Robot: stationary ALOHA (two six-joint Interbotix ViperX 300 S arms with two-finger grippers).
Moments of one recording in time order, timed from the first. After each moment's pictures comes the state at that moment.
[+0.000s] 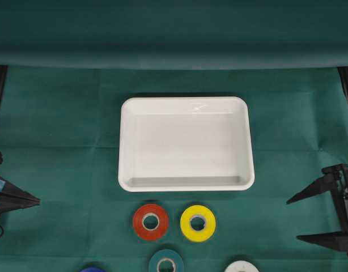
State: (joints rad) left arm -0.04 -1.36 1.48 -0.02 0.10 0.01; right arm 0.15 -0.93 1.30 -0.03 0.11 0.03
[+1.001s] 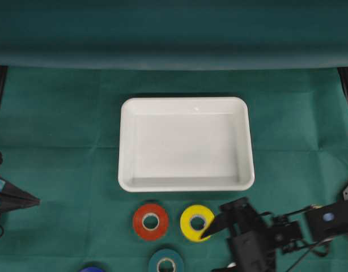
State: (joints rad) left arm -0.04 -1.36 1.48 -0.02 0.10 0.01; right arm 0.23 -0.06 0.75 -0.03 0.01 0.03
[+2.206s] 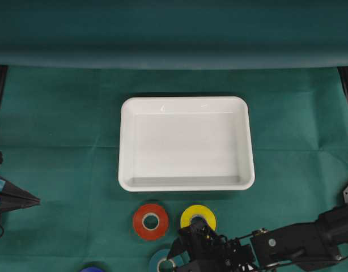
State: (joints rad) left arm -0.04 -1.37 1.48 -0.02 0.10 0.01; right arm 0.26 0.20 0.51 -0.03 0.09 0.03
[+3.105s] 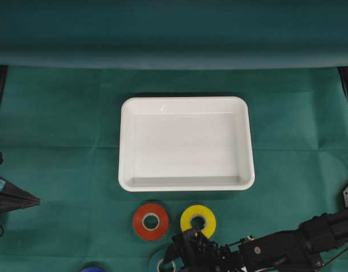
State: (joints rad) left arm -0.04 -1.37 1.48 -0.02 0.10 0.01; right arm 0.27 0.31 0.47 -0.03 0.05 0.02
